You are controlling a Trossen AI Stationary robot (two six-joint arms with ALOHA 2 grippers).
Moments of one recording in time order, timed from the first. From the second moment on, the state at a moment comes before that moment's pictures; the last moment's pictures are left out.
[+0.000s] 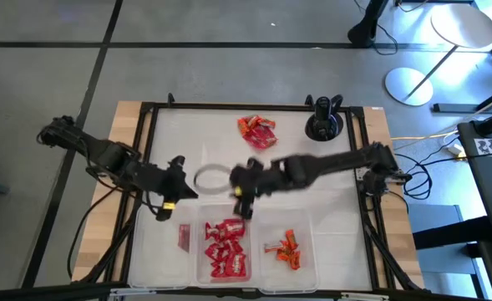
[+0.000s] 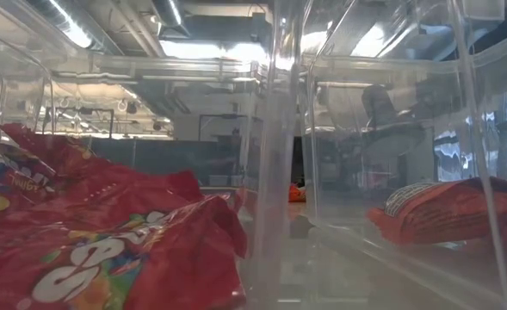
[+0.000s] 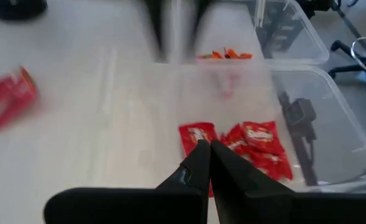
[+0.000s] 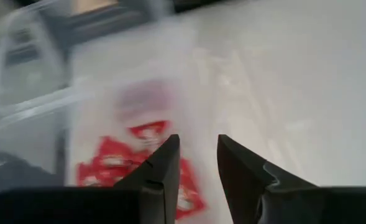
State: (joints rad) left arm -0.47 1.04 1.12 -0.75 -0.26 -0.34; right arm 0.24 1.93 1.93 -0.78 0.14 0.44
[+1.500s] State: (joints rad) left arm -0.13 0.94 1.02 -0.74 -0.26 -0.32; right arm -0.17 1.99 1.38 -0.60 0.30 -0.46
